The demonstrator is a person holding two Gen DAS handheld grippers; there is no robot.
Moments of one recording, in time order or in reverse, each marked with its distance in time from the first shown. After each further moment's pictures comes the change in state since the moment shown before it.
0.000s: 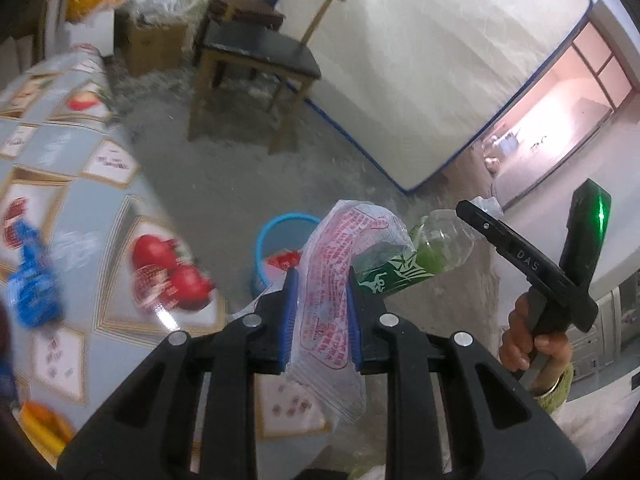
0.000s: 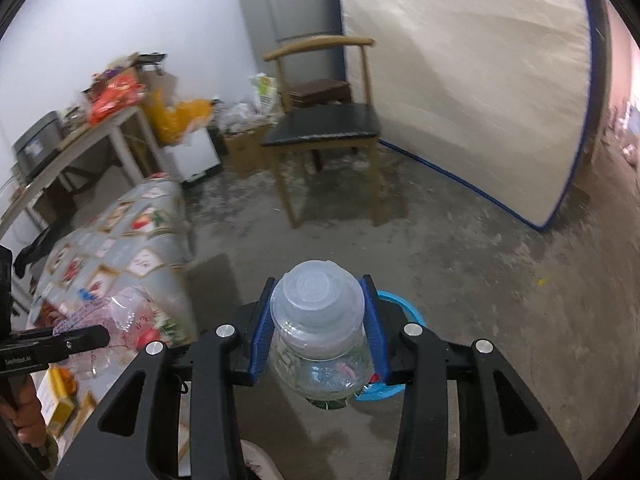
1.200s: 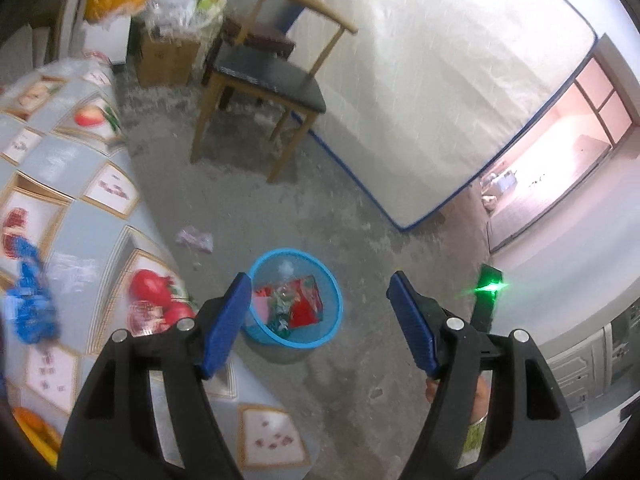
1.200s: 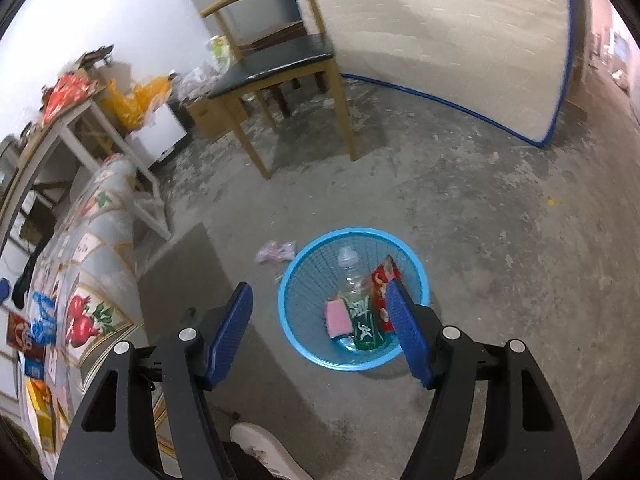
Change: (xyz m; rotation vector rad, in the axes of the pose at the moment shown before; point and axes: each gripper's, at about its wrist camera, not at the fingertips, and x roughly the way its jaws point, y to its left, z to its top) left arm -0.029 0.002 0.010 -0.057 -0.166 -0.003; right arm 0.096 -0.060 -0.050 0.150 0.183 0.011
